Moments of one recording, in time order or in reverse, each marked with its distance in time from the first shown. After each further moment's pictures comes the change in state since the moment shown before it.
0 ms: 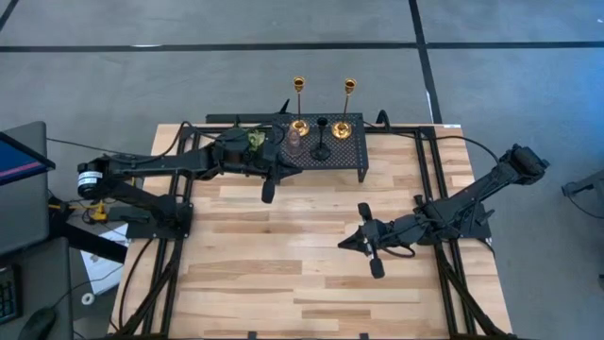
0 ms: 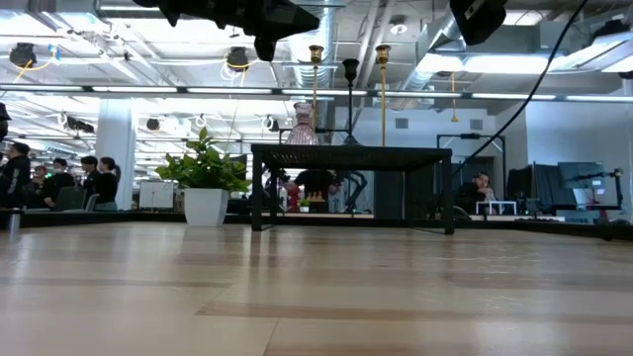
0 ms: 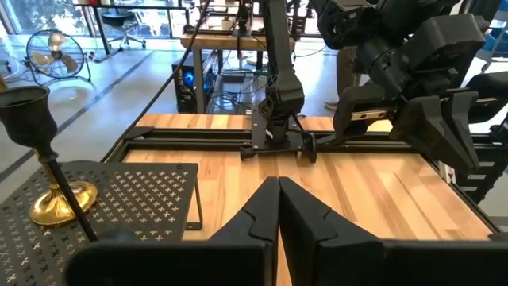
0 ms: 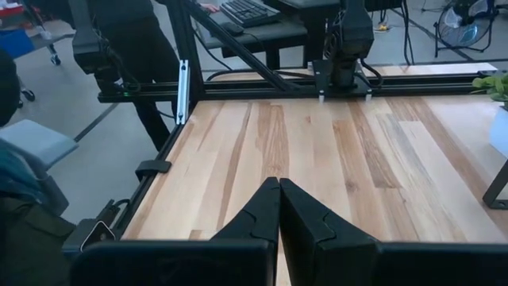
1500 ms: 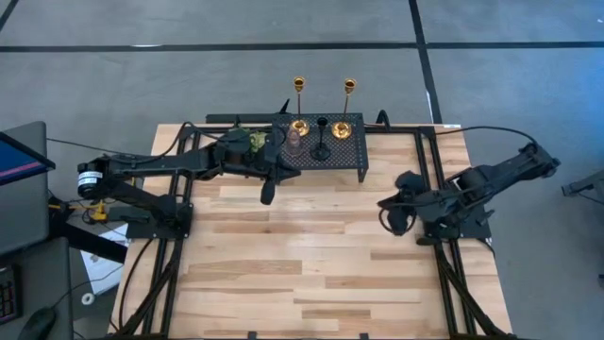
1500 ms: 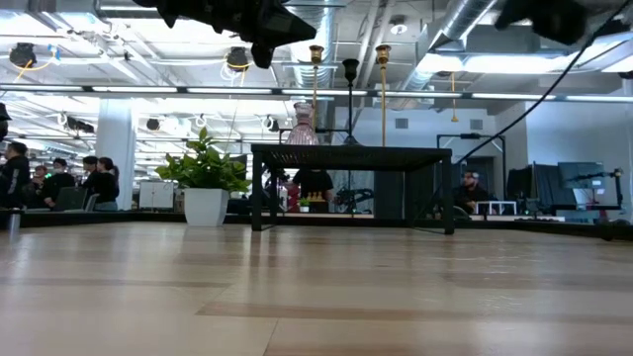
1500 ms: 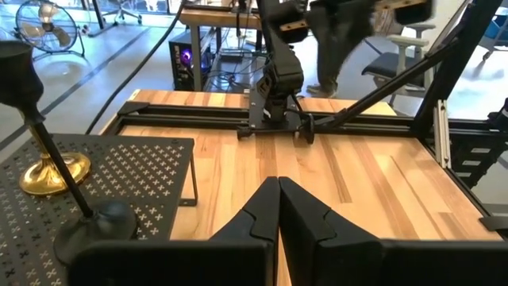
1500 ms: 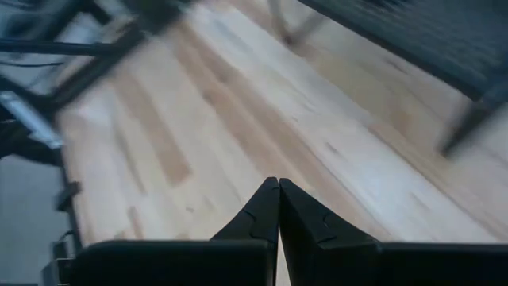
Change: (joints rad) left arm -0.002 0.000 0.000 -0.067 0.000 -0.017; right arm -0.060 -0.265 0.315 -1.093 0.186 0.752
